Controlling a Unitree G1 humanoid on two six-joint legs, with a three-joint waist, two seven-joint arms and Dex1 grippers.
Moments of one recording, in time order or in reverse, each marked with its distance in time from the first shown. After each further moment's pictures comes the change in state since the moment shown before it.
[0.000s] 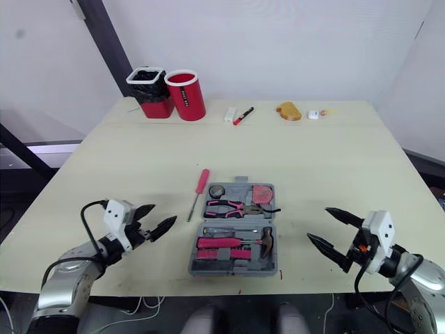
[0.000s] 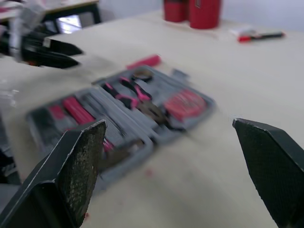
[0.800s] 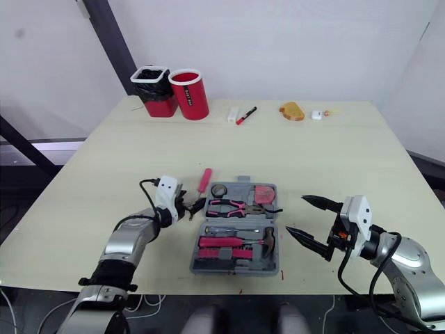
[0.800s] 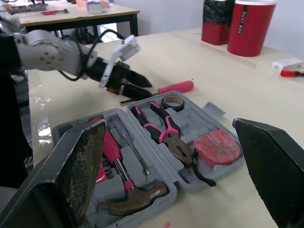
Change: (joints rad) left arm -0.391 -0.175 -0.145 0.344 0.164 0.126 0.251; right arm -0.095 0.005 0.065 -0.020 -0.025 0.012 0.015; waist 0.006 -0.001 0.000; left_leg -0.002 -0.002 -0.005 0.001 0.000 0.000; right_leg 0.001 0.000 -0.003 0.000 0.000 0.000
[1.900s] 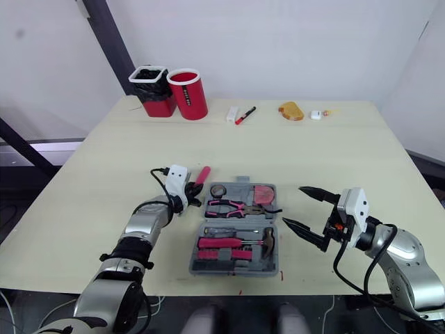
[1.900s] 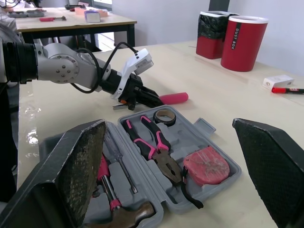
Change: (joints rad) left arm -0.147 -0.046 0.022 0.227 0.068 -0.097 0.081; right arm -0.072 0.019 0.012 -0.001 0.000 0.004 -0.024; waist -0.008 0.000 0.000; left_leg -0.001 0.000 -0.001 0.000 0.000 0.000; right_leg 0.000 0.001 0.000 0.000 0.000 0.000
